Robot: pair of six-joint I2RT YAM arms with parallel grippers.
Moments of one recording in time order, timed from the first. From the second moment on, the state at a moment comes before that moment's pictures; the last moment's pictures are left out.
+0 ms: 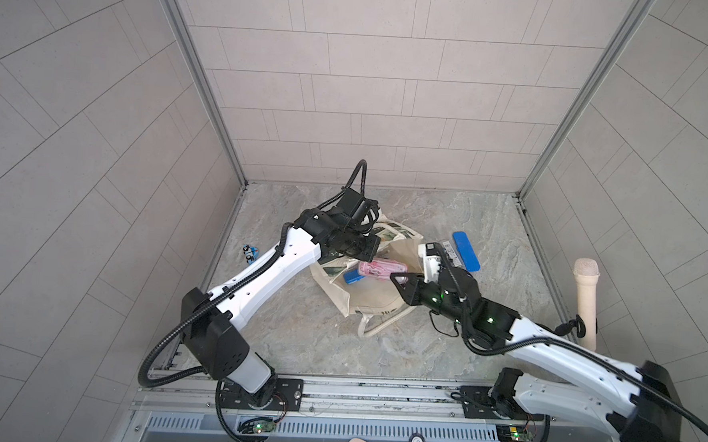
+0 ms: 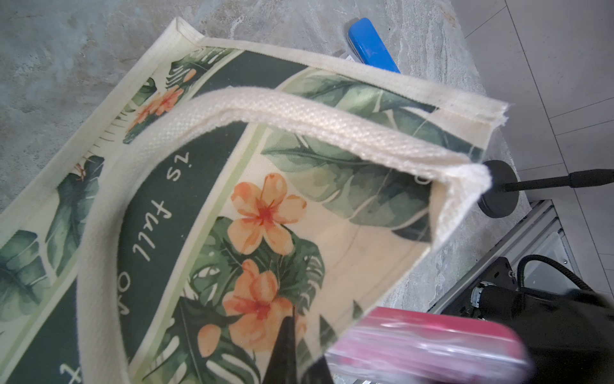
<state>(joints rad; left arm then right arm) -0.64 1.54 1.53 -0.95 0.20 -0.29 0.86 0.93 0.70 -0.09 0.07 0.79</state>
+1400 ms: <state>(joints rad) -0.64 1.55 1.56 -0.98 0.19 -0.27 0.06 0.68 0.49 -0.40 0.01 0.97</state>
